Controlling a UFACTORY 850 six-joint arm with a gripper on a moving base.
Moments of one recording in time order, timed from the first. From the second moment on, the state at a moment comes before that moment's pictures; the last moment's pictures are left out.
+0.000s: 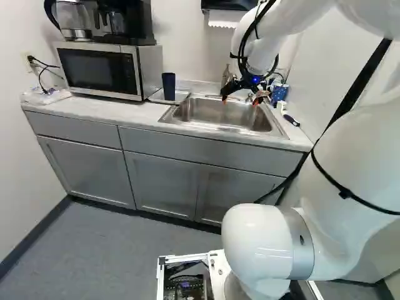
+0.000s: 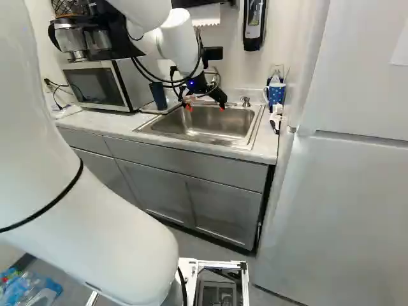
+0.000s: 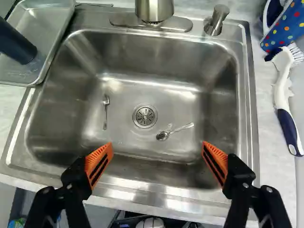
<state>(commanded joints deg) -11.1 6.7 -56.8 2.3 -29.4 -3.6</state>
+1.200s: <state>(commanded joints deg) -11.1 6.7 -56.8 2.3 -29.4 -3.6</state>
